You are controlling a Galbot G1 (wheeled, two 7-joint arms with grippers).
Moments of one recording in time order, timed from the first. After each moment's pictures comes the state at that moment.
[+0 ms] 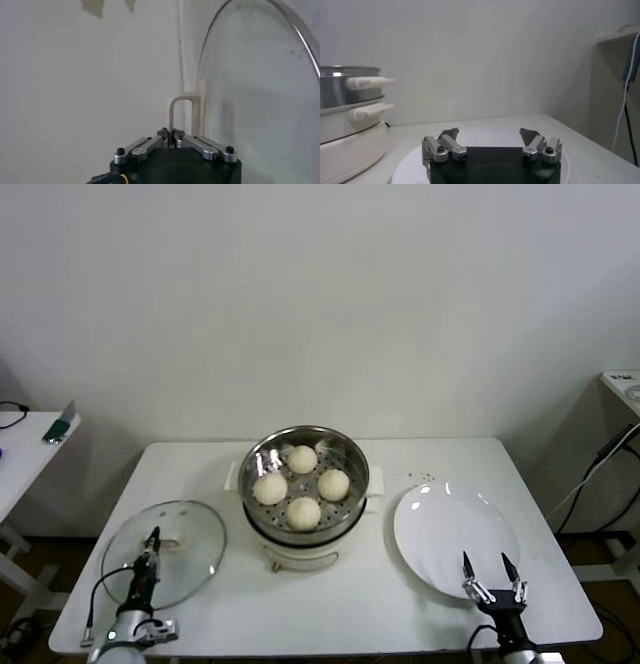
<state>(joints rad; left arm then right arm) 1.37 -1.21 -0.59 -1.42 1.23 0.07 -0.40 -1.59 1.27 0.61 1.63 0.43 0.39 -0.10</state>
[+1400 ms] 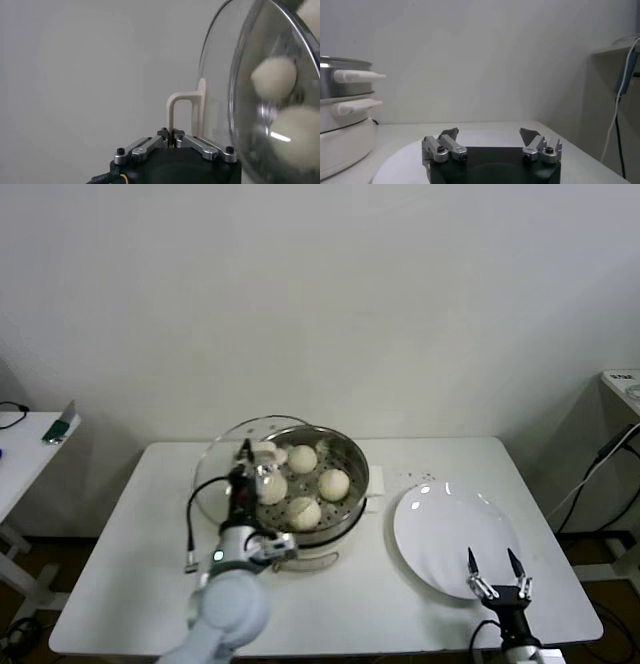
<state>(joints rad) 1.11 -1.29 -0.04 -2.01 1.34 0.68 0.13 -1.57 1.25 0.60 1.60 0.38 0.43 -0.04</state>
